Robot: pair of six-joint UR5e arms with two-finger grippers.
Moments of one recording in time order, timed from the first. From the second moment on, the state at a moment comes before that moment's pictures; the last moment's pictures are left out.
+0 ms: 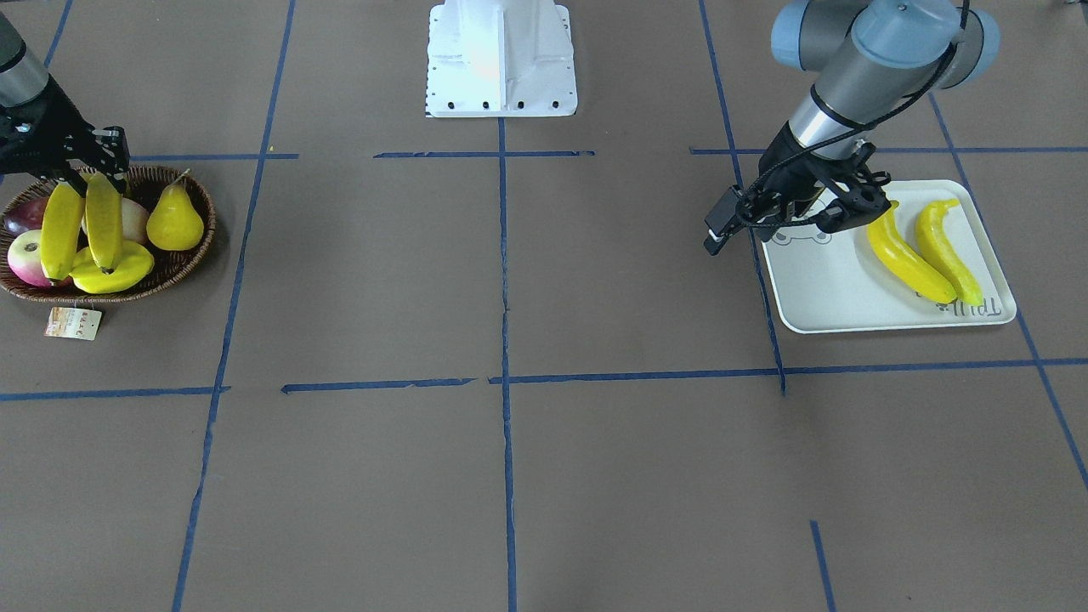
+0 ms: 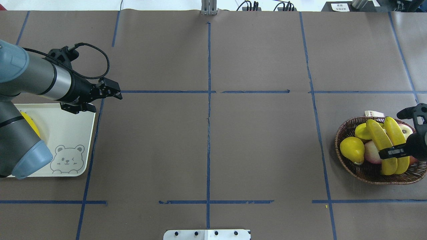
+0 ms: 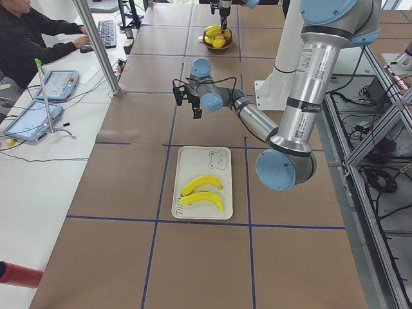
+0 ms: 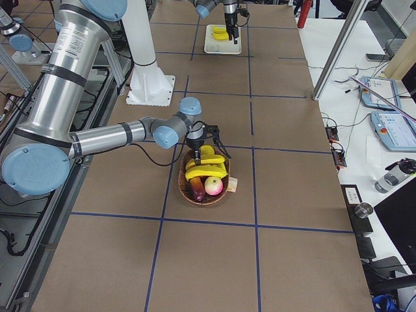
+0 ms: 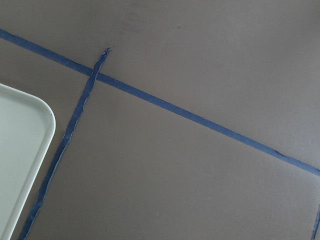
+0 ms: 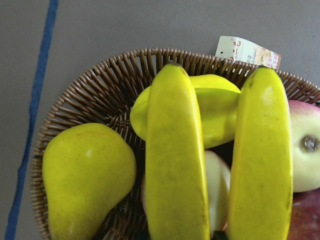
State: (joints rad) left arm -0.80 -1.82 -1.92 -1.94 -2.06 -1.49; right arm 0.77 -1.94 2.09 -1.12 1.99 0.80
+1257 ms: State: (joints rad) left arm -0.80 -1.82 -1.92 -1.94 -2.06 -1.50; right arm 0.75 -1.92 2.06 -1.12 1.99 0.80
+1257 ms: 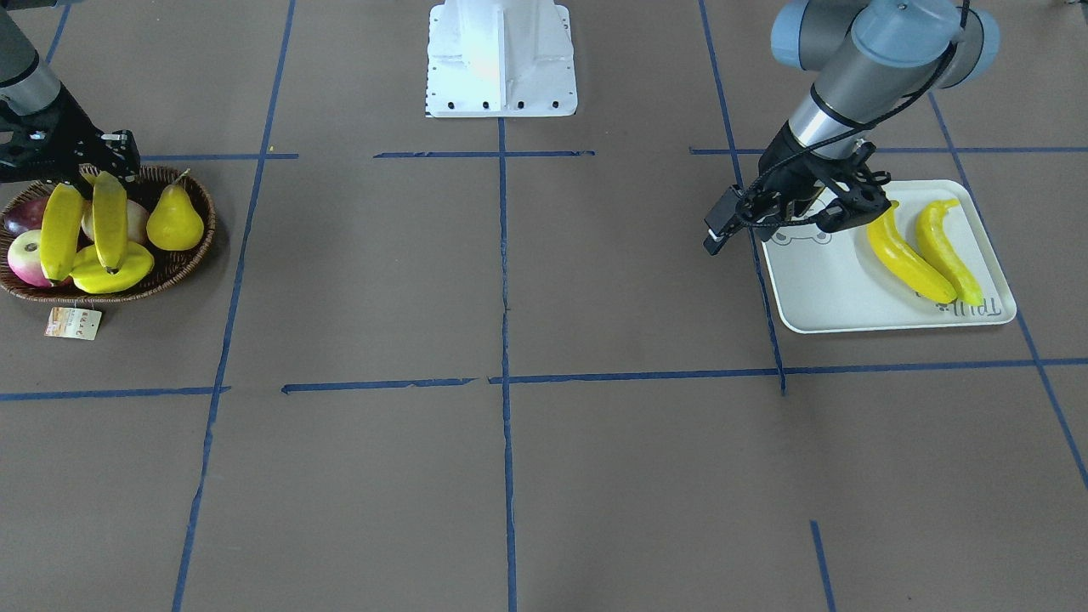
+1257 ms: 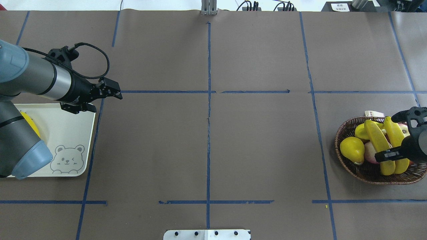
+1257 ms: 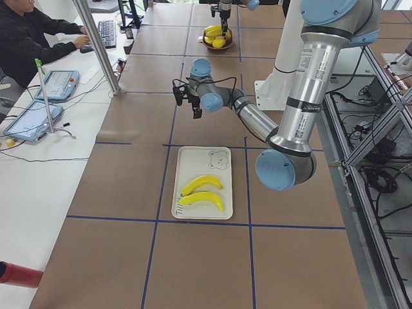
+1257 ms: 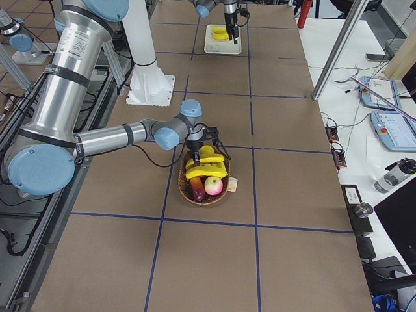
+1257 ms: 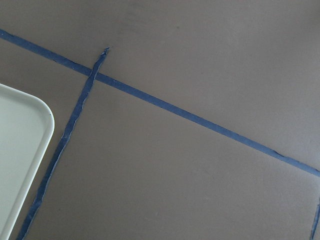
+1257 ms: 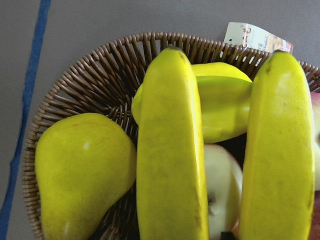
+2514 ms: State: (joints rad) left arm -0.80 -1.82 -1.92 -1.94 -2.06 -1.50; right arm 1.07 -1.85 2.15 -1.12 2.45 0.80
